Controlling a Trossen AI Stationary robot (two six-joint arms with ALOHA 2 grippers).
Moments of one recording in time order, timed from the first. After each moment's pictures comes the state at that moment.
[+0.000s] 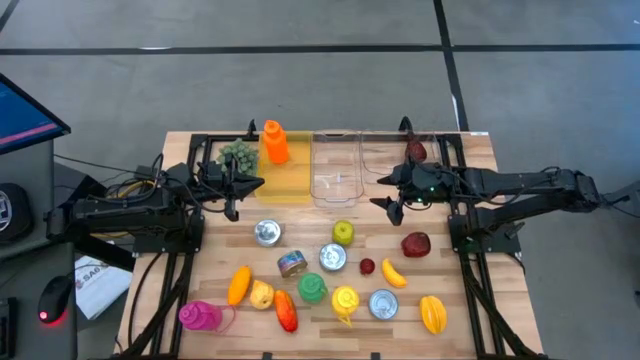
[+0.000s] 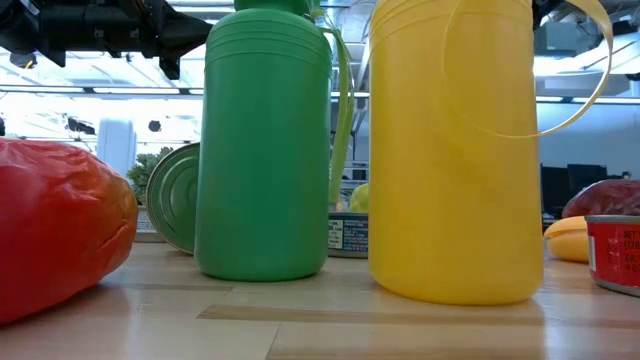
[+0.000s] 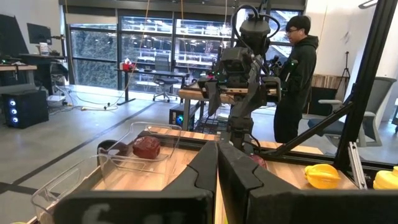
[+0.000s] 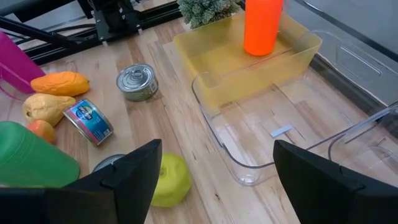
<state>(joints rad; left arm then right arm) 0.30 0.60 0.30 0.43 0.12 -0.09 -0.03 0.99 0.83 -0.41 0.23 0.30</state>
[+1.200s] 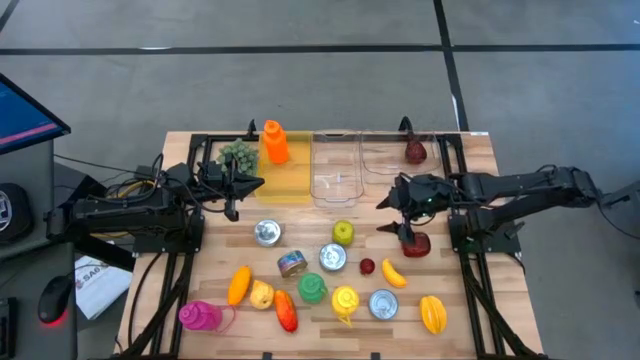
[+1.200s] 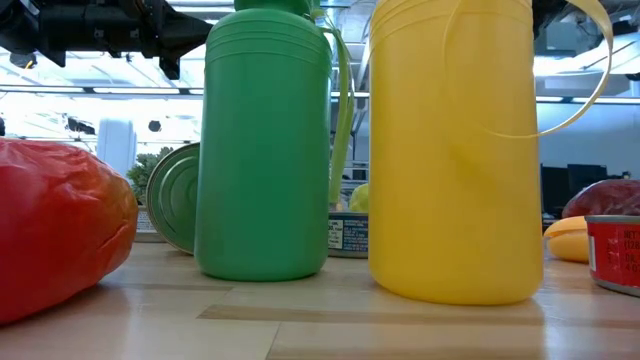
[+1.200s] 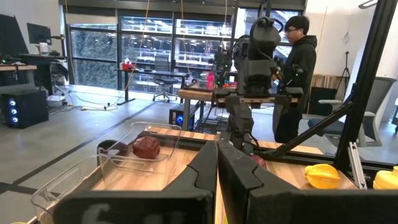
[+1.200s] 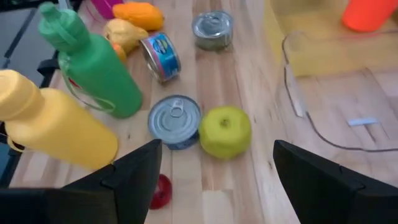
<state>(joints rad) 0.30 0.60 0.30 0.43 0.12 -0.09 0.07 1.01 0.83 -0.50 0.00 0.15</state>
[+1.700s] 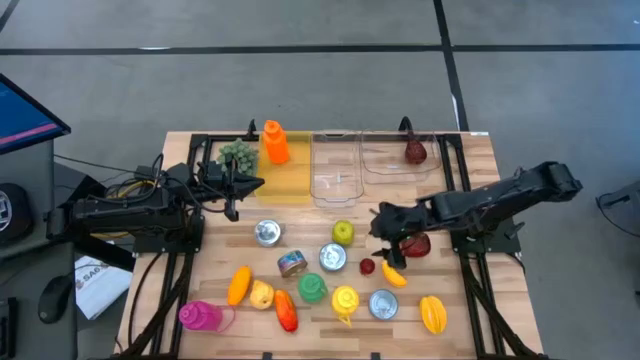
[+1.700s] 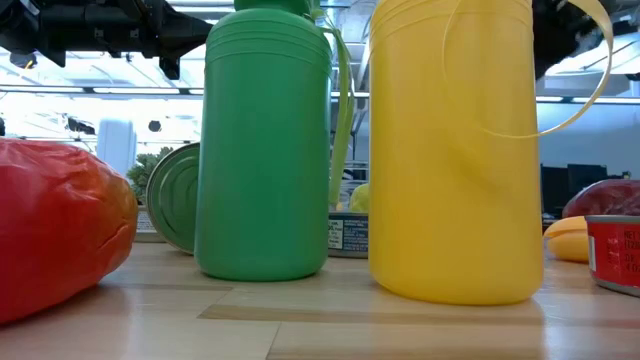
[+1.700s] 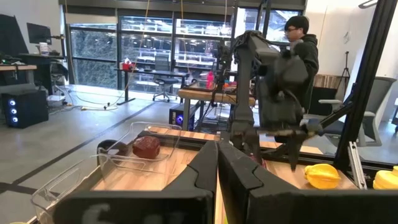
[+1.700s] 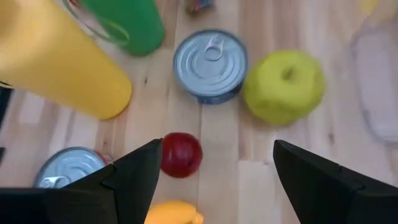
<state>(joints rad) 0.30 0.60 0.30 0.43 0.12 -0.09 0.21 1.28 0.83 -0.47 0.00 0.18</state>
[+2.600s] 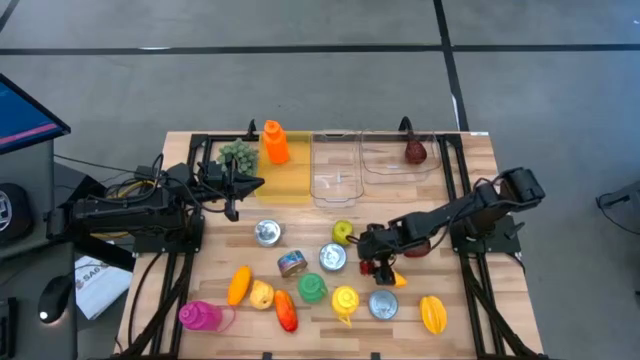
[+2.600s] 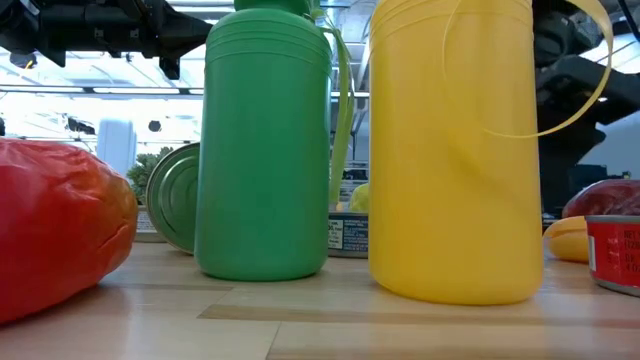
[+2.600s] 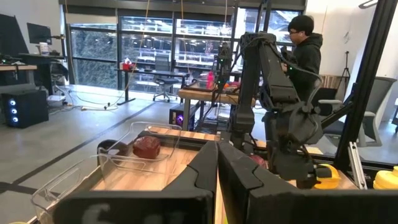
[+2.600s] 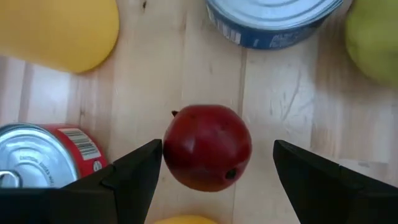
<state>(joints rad) 0.30 0.60 0.30 0.43 0.12 -0.09 0.26 1.61 0.83 -0.35 -0.09 0.21</state>
